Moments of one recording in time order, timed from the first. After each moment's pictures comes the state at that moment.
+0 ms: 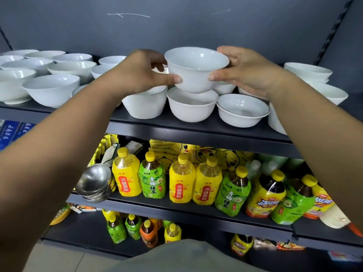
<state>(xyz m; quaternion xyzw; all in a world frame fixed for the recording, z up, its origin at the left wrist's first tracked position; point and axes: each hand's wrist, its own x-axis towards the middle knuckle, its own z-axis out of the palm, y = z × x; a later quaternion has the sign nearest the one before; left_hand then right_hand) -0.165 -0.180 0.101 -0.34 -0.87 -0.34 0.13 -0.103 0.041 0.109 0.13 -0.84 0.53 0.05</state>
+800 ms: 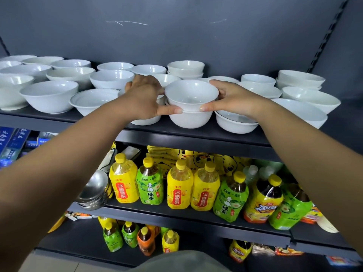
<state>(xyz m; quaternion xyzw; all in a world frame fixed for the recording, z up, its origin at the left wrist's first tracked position) -0.173 -0.171 0.072 -0.29 -0.95 -0.09 0.11 -0.113 0.043 0.077 0.09 -0.90 0.43 0.04</state>
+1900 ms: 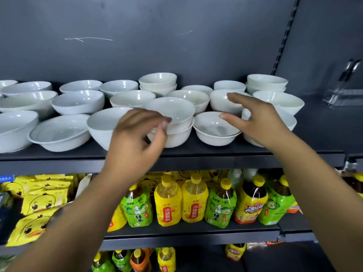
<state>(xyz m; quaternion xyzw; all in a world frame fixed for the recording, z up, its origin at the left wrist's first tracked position) -0.120 -0.156 0.044 -0.43 -0.73 -0.40 0.35 -0.046 0.072 0.069 -0.08 -0.92 0.25 0.30</state>
